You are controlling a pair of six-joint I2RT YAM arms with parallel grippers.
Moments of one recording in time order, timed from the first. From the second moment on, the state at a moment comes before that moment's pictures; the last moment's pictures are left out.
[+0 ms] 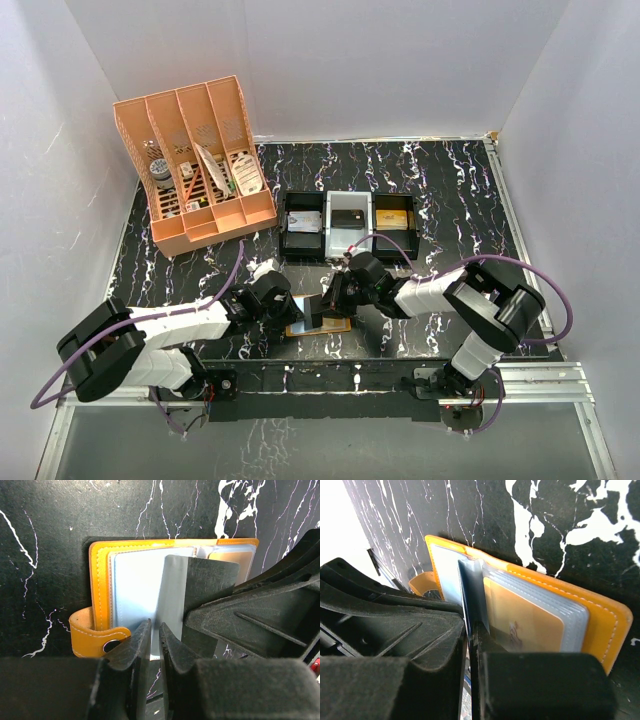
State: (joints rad) left arm -0.93 1.25 0.44 -0.10 -0.10 -1.17; right arm 0.79 1.61 0.52 0.40 -0.40 1.15
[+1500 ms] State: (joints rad) left arm -0.85 0.90 0.66 -0.55 -0.01 -0.88; right arm 0.79 0.93 0.46 -0.07 -0.17 1.05
